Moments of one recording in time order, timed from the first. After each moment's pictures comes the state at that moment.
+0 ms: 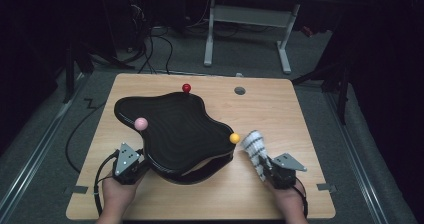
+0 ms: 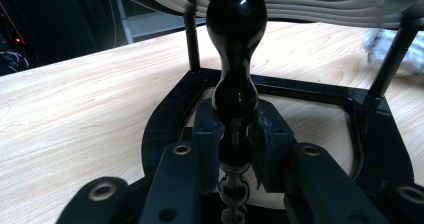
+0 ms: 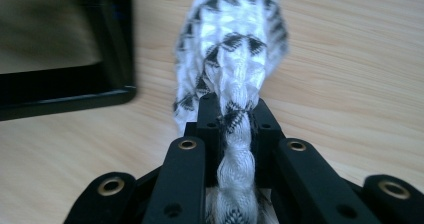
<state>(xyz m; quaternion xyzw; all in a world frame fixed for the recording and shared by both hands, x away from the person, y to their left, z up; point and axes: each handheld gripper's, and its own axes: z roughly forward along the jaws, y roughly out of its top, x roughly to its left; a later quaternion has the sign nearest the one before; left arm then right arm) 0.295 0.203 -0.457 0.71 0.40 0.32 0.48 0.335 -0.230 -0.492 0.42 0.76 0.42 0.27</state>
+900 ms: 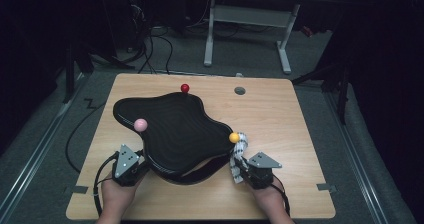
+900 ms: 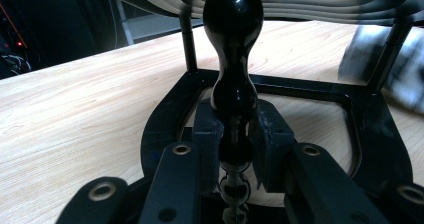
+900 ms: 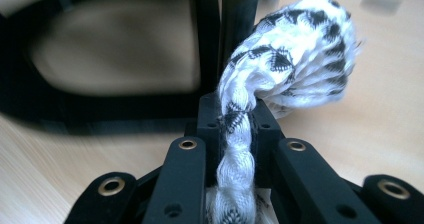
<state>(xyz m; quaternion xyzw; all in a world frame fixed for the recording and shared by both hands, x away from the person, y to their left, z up) 0.291 0.204 -0.458 0.71 0.40 0.33 0.48 0.335 -0.182 -0.490 0.36 0.79 0.44 0.23</state>
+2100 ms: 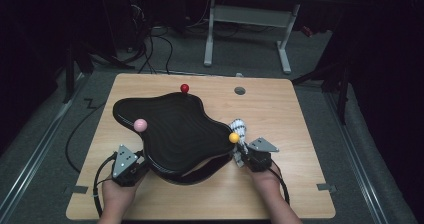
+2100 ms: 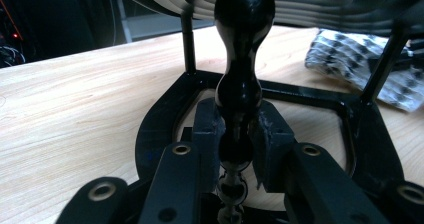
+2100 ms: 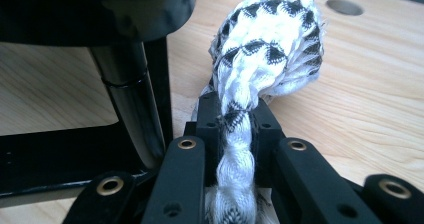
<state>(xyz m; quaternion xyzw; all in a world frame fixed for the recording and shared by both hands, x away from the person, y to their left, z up) 0.292 0.205 -0.459 0.70 0.41 0.32 0.49 0.386 -0.181 -0.497 0.39 0.77 0.42 0.26</state>
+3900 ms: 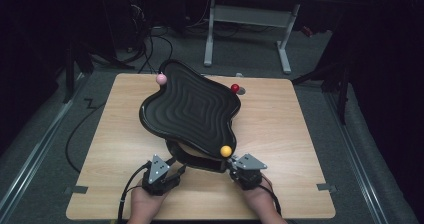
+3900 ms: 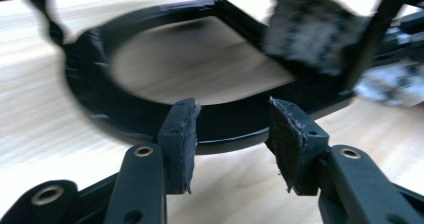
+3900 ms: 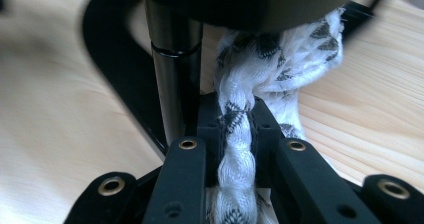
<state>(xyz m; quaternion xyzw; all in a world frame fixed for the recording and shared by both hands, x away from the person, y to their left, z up) 0.289 0.134 -0.499 0.74 0.40 0.25 0.47 0.337 -0.151 -0.506 0.34 0.81 0.42 0.24</state>
